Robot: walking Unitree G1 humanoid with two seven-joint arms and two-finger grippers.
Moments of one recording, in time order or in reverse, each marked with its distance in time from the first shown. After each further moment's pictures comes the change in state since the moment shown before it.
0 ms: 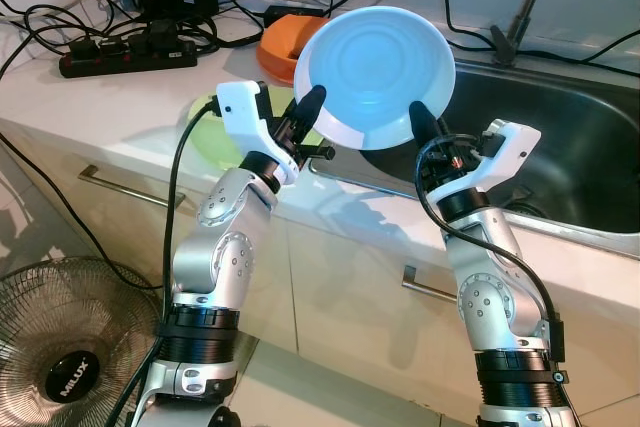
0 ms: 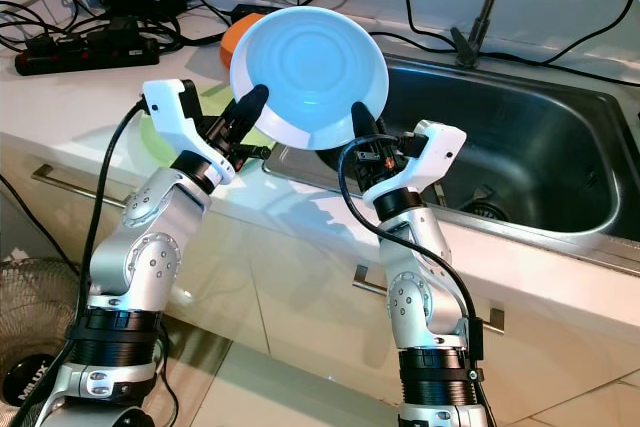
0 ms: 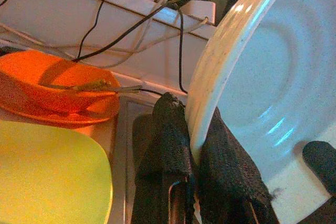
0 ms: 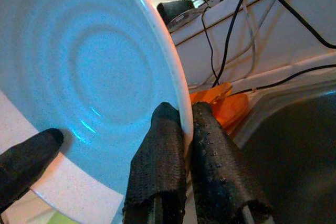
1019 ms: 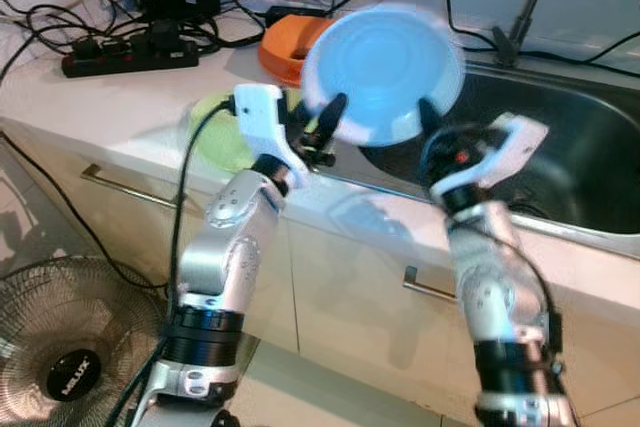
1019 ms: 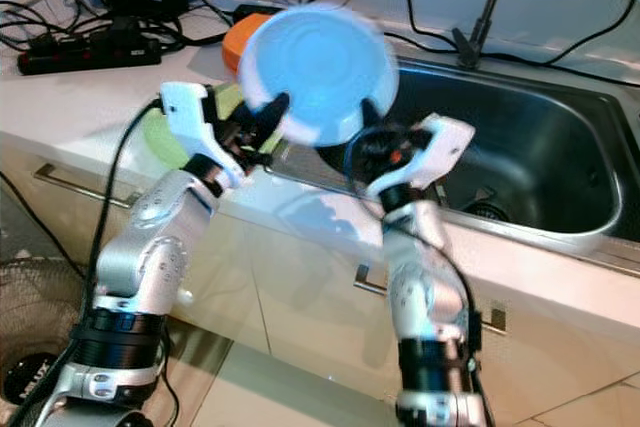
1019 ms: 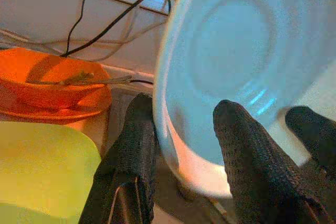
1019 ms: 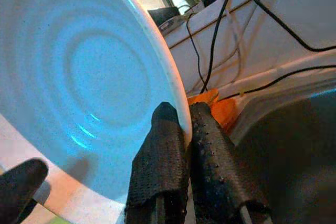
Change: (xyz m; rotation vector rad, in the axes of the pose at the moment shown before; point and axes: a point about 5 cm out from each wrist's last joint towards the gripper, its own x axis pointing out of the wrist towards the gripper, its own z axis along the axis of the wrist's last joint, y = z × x) left arm 0.002 -0.008 -0.007 0.063 0.046 -0.035; right arm 0.012 -0.012 0.009 0.018 -0.029 -0.068
